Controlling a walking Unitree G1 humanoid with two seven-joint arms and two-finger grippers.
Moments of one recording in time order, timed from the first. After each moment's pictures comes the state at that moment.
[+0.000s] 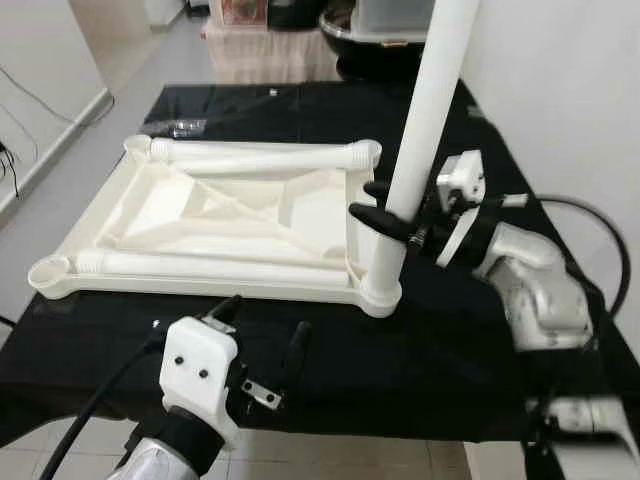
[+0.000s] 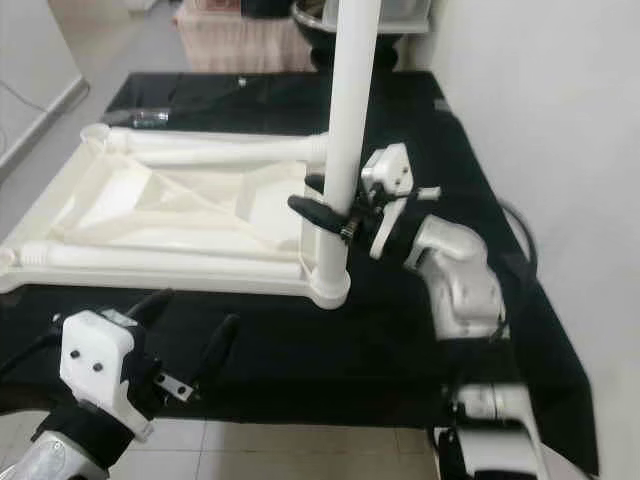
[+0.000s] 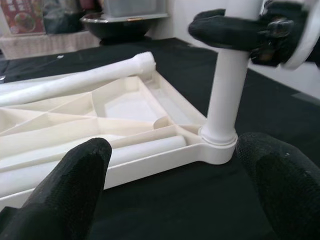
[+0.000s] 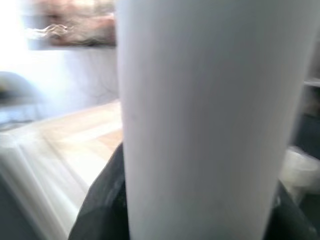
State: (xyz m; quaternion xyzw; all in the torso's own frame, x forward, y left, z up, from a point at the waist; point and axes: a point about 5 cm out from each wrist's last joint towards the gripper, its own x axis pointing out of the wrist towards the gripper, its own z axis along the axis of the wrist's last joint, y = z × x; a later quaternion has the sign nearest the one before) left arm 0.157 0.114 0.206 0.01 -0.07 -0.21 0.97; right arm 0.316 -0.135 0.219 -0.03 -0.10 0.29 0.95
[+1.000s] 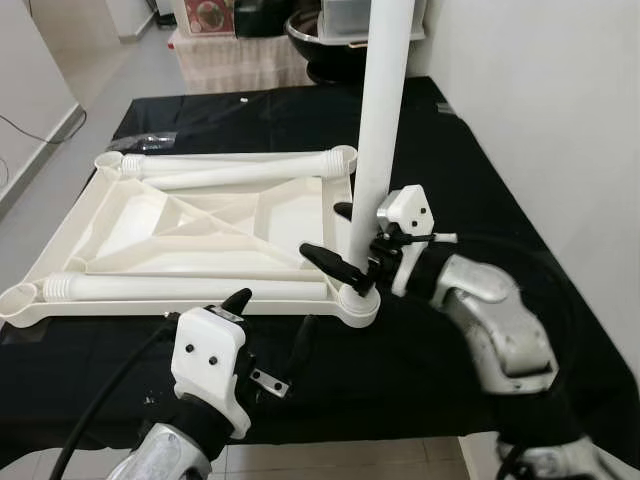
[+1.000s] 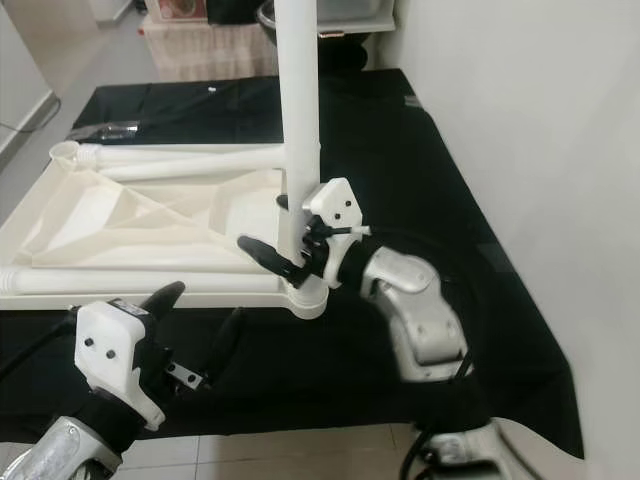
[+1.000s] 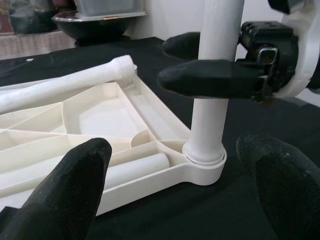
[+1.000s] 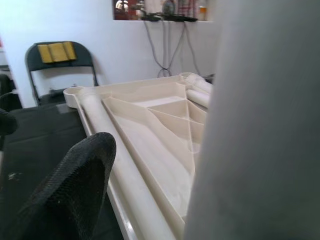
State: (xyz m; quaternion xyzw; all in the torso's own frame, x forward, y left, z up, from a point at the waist) left arm 0.166 0.110 0.204 -0.01 -0.07 -0.21 0.98; right arm 0.318 -0.108 0.226 -0.08 -0.07 0.51 0.86
